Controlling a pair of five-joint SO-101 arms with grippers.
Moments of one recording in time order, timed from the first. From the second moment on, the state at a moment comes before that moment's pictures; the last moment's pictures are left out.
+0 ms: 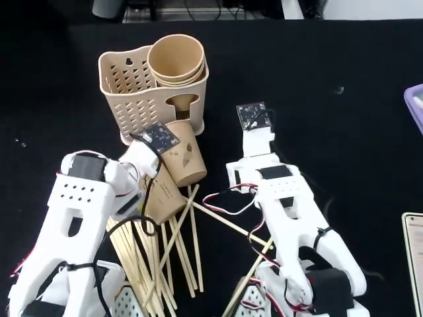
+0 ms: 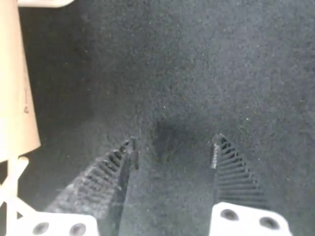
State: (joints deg) left arm 4.3 -38.3 43.3 80.7 -39.7; right arm -9.6 -22.2 60.4 34.9 2.3
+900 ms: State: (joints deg) left arm -9.8 -38.5 54.9 49.4 -10.5; right arm -9.6 -22.2 60.4 34.9 2.3
